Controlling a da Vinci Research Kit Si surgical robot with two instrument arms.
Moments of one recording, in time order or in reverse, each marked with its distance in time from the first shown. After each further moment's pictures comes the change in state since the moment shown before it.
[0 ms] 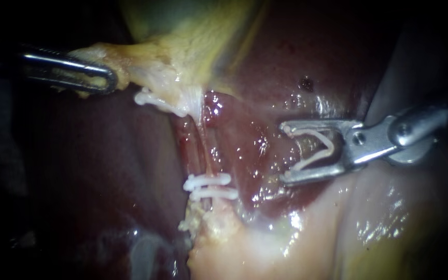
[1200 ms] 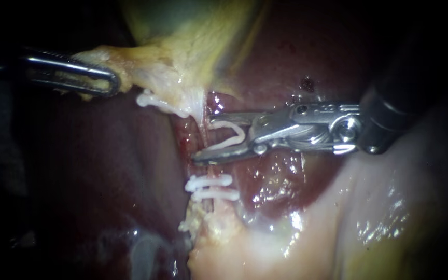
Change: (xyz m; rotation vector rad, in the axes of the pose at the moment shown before) right arm -0.002 0.005 0.014 0.069 0.050 0.263; left arm 0.000 0.000 0.000 0.004 0.001 0.000
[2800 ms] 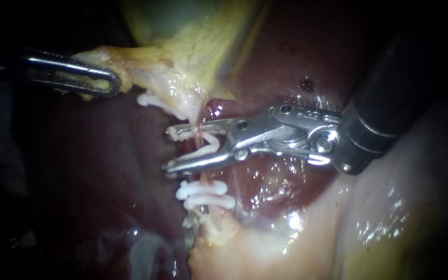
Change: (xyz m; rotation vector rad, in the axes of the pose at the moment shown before) right arm 0.003 -0.002 -0.001 0.186 0.184 0.023; left arm 0.000 0.000 0.000 -0.001 0.000 0.001
